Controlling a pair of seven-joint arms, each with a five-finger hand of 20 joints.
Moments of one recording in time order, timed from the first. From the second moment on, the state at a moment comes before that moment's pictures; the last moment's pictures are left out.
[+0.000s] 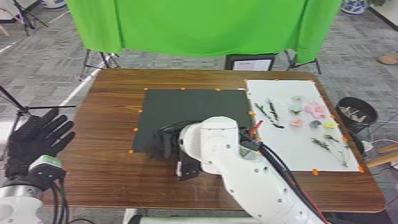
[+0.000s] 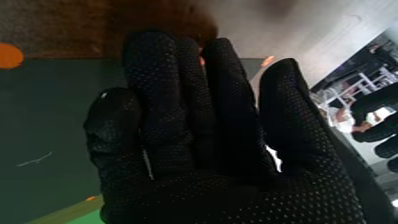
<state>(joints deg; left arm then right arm) 137.9 -44.7 -105.5 -123.7 11.9 20.0 24.6 -69.3 -82.5 47.6 -100.5 -110.9 -47.3 36.8</state>
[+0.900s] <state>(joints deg) 137.8 -44.5 -104.9 -123.3 11.8 19.5 24.2 -69.2 -82.4 48.5 -100.9 -106.4 -46.5 38.8</state>
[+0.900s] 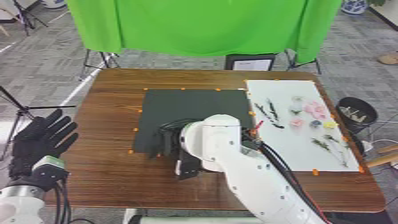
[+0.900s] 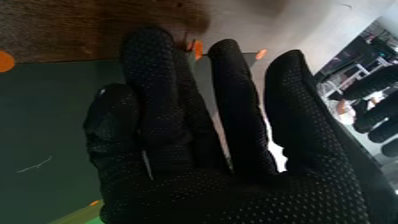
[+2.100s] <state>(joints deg) 140.0 -47.1 -106.2 -123.9 12.9 17.9 28.0 -100.0 -50.0 88.4 -123.3 -116.9 -25.5 58.5</state>
